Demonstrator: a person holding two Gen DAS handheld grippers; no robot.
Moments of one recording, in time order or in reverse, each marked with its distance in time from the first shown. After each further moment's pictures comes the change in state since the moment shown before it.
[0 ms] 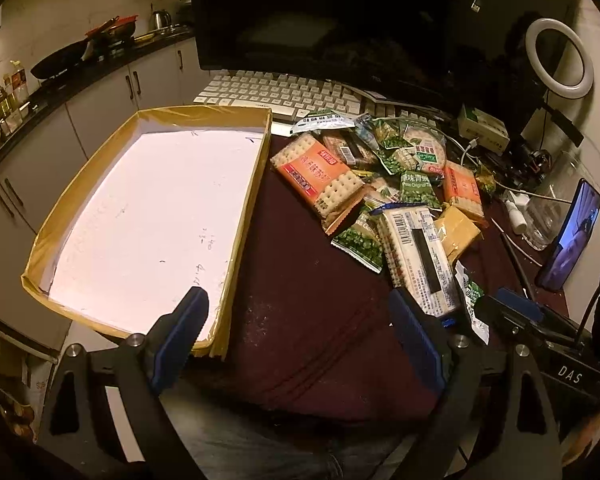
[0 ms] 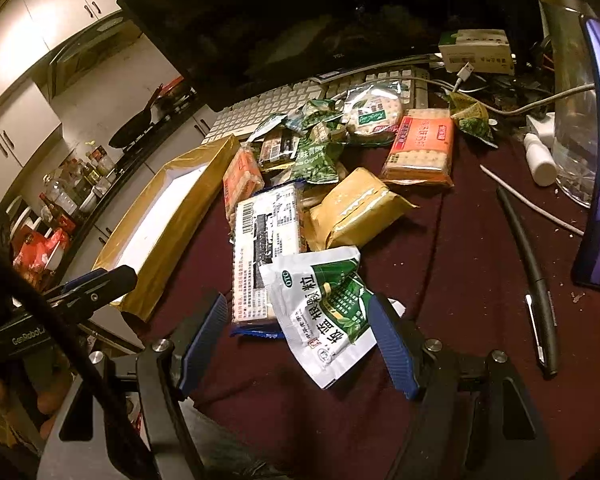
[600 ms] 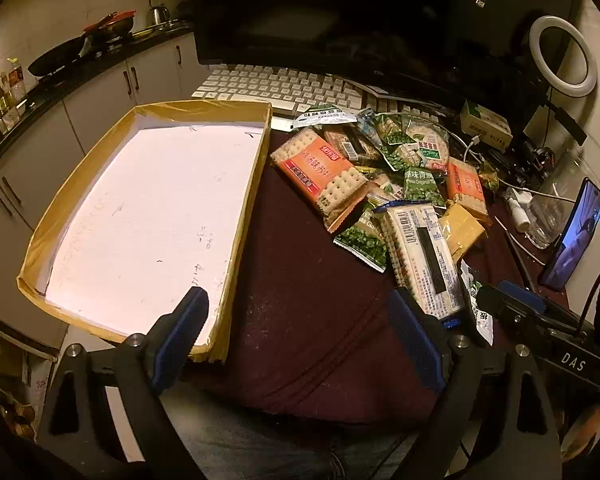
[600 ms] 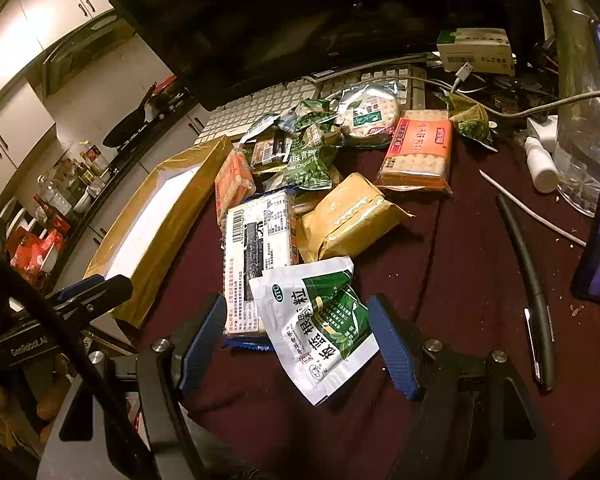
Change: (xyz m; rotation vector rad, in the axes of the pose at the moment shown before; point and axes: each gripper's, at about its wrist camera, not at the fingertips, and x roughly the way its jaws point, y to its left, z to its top) left arm 0.007 0.001 -0.001 0.002 0.016 -0.009; right arm 0.006 -0.004 0.008 0.018 0.026 -0.013
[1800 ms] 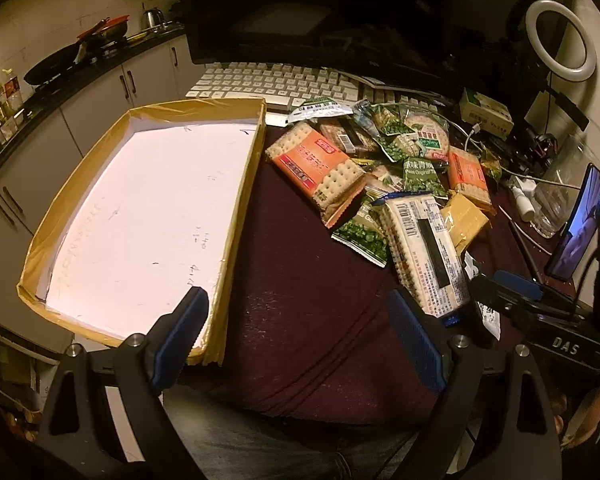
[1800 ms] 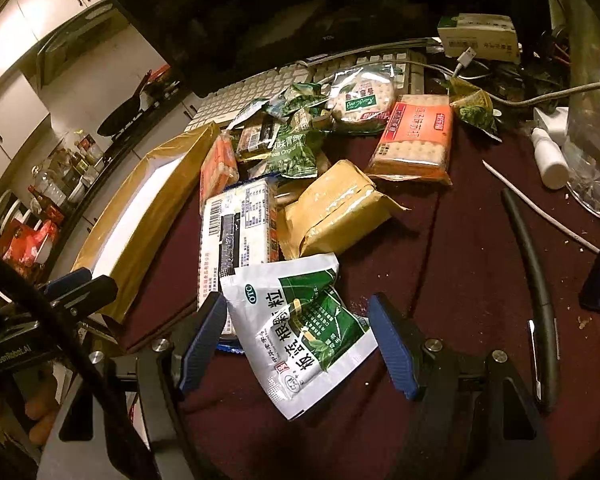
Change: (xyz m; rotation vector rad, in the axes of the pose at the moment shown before) left arm 0.002 -0.006 -0.004 0.036 0.020 0.016; right arm 0.010 -0.008 -0.002 -0.029 0.028 -0.016
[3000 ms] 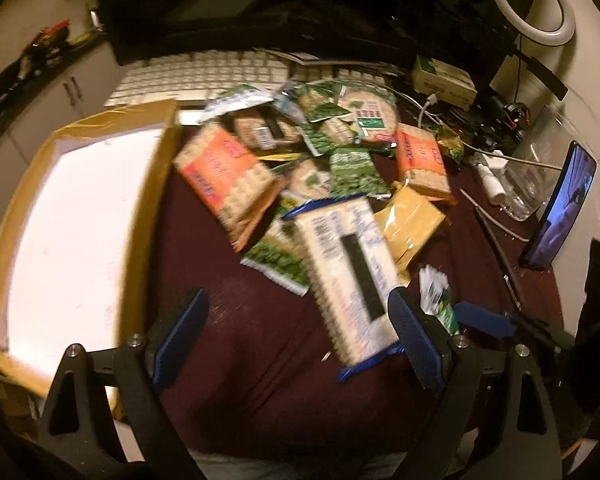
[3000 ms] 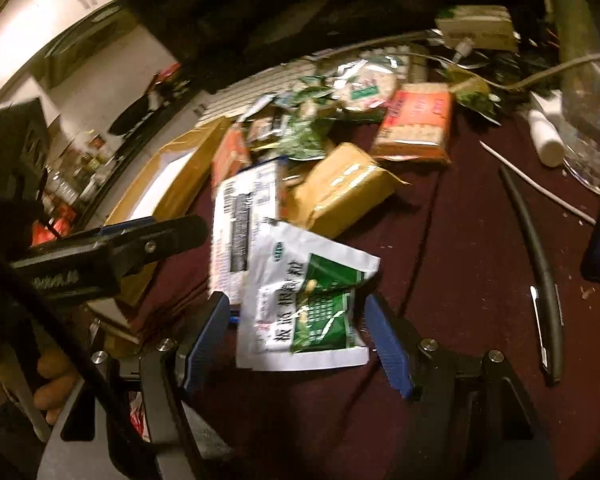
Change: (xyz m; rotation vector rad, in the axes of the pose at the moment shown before) left arm 0.045 -0.059 0.036 0.109 0.093 -0.128; right arm -0.005 -0.001 -0.008 0.027 0.011 0.020
